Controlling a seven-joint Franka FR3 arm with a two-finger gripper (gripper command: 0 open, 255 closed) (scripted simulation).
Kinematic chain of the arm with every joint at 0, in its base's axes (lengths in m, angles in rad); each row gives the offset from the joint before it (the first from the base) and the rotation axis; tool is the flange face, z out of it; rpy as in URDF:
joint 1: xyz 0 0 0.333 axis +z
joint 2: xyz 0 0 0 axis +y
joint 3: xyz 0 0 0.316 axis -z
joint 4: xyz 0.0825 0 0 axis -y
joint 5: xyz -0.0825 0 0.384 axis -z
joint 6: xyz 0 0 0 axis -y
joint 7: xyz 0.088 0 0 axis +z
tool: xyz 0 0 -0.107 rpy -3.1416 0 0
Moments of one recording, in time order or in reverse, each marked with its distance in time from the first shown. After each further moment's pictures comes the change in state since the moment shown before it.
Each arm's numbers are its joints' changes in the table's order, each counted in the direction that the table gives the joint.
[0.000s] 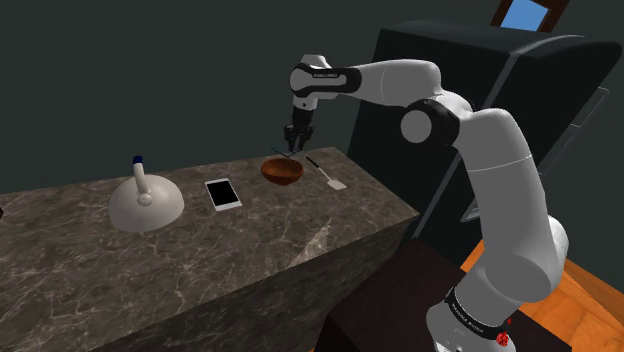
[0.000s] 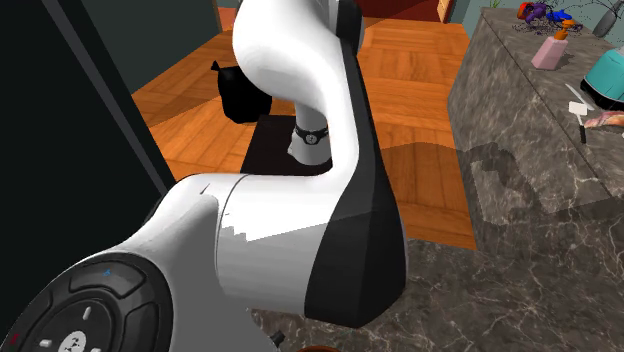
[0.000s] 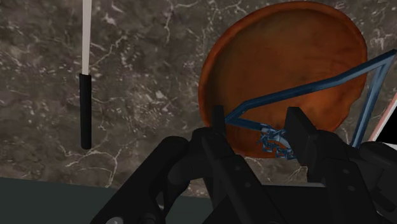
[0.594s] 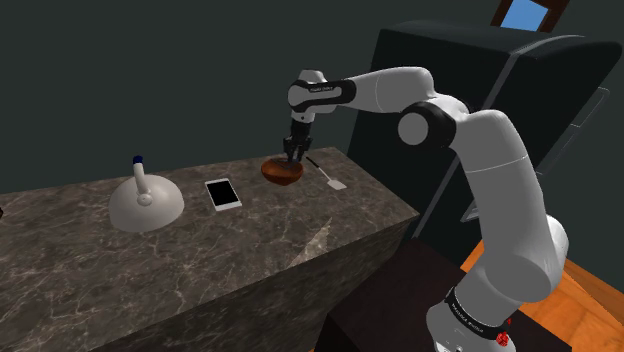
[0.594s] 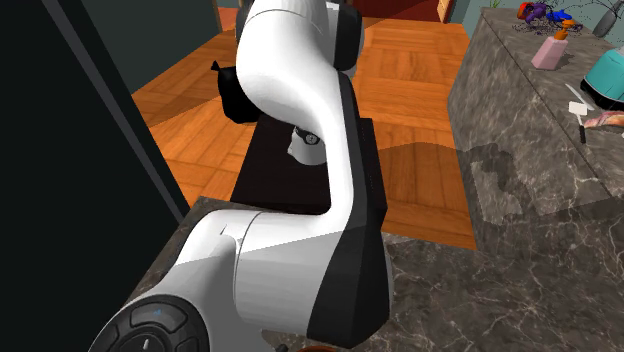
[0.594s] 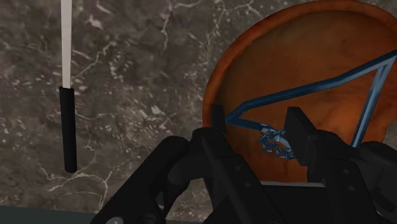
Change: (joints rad) arm 0.002 0.025 -0.002 -0.081 -0.005 0.106 0.013
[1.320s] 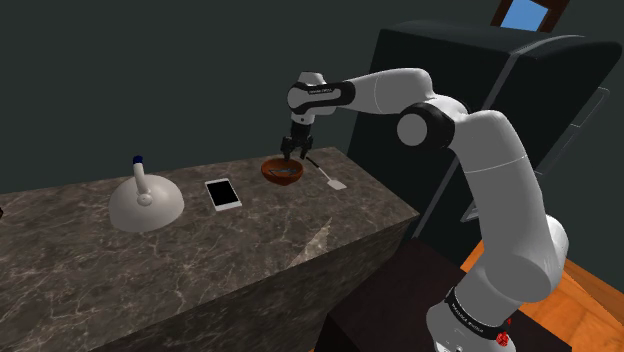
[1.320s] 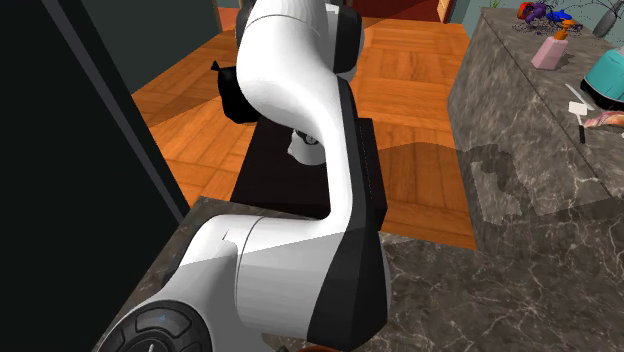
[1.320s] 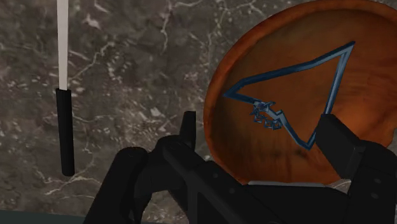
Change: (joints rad) arm 0.000 0.008 0.000 -0.004 -0.001 0.012 0.002
